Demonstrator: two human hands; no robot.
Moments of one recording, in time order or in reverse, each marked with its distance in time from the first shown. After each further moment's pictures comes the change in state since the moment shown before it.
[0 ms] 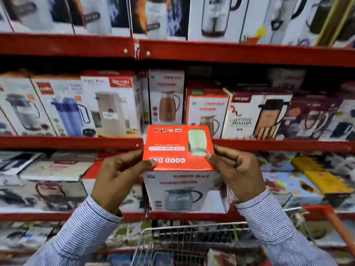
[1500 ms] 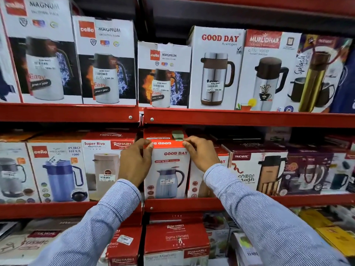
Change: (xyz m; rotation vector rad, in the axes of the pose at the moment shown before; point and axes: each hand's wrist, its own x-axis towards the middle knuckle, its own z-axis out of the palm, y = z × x) left_hand 0.210 0.040 0.004 0.653 0.323 0.467; right_hand 0.218 -0.044 0.067 -0.673 0.020 -0.286
